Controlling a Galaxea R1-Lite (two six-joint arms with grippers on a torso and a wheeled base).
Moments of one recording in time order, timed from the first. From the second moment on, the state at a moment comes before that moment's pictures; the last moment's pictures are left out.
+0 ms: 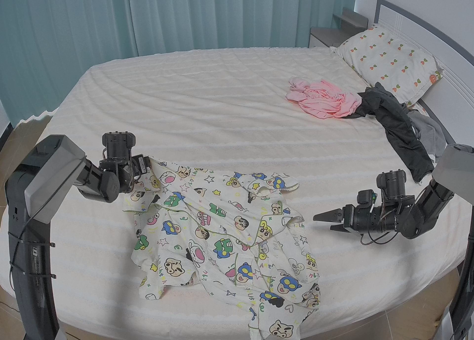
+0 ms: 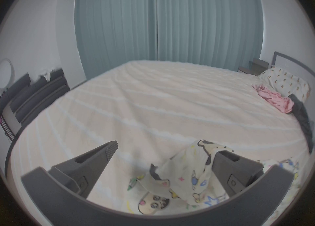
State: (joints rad) left arm -0.09 2.39 -1.41 -0.59 0.37 -0.23; right arm 0.14 2.20 -0.79 -0.72 0.65 0.46
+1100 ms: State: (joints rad) left arm 0.02 2.21 -1.89 0.30 -0.23 -0.95; right arm 0.11 2.23 -0.71 -0.72 0.81 0.34
